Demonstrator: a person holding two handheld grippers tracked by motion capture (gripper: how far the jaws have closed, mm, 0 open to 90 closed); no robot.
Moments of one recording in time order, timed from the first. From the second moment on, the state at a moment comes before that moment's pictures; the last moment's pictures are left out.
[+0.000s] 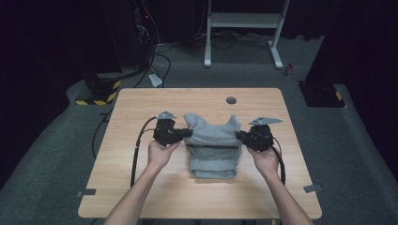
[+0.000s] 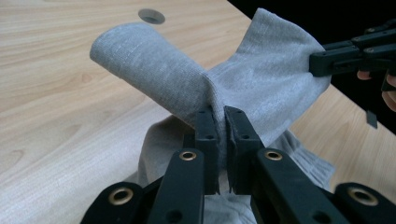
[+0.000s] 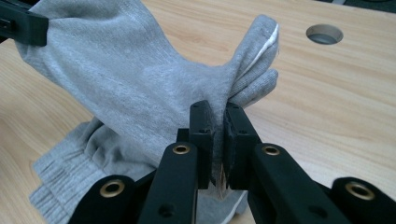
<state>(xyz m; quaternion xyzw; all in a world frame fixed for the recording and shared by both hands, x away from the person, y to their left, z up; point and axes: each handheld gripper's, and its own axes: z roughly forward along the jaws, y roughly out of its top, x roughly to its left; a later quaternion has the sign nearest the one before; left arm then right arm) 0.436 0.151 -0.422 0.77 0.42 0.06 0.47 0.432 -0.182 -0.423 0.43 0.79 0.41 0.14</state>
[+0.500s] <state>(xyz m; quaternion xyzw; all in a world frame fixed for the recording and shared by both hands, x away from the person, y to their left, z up) 0.410 0.147 -0.451 0.79 0.41 0.04 0.45 0.403 -0.186 -0.454 0.43 0.80 0.40 0.13</state>
